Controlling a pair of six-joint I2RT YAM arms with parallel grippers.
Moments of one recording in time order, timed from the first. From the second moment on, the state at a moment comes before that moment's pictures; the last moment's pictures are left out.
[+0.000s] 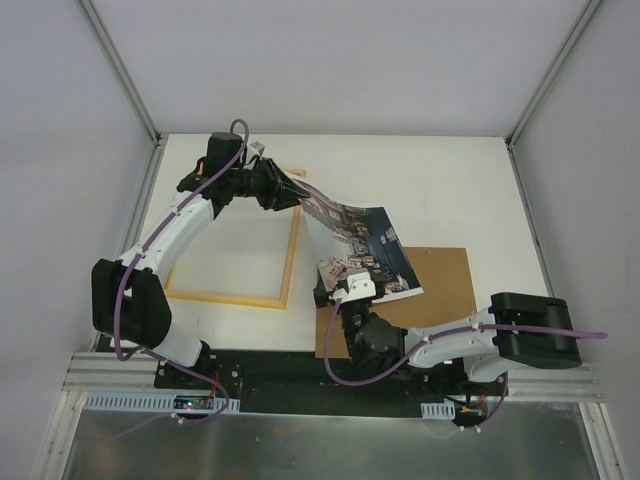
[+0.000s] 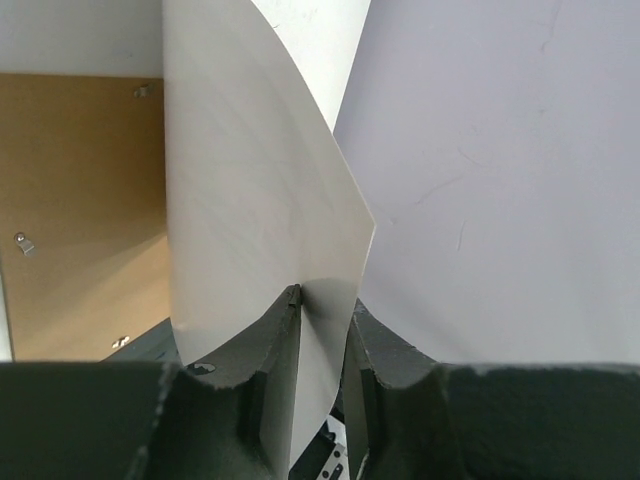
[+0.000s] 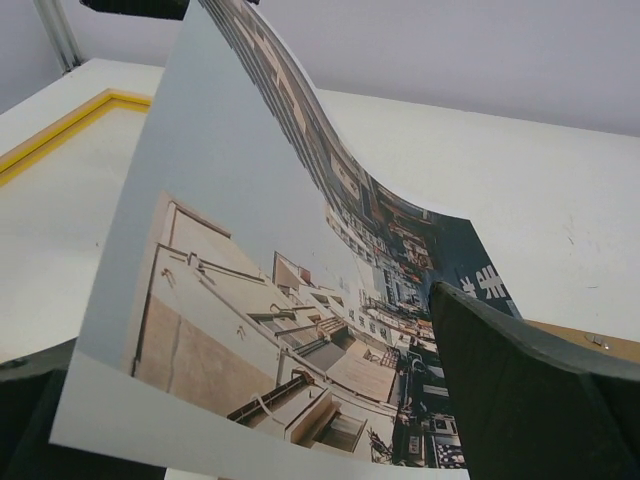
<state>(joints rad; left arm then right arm) -0.28 1.51 1.27 -0.42 0.78 -1.20 1.55 1.43 0.50 1.14 1.30 -0.25</state>
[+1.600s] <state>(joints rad) -0.25 1.39 1.30 -0.43 0.70 -1.01 1.19 0.96 0.71 0.11 0.86 -0.40</state>
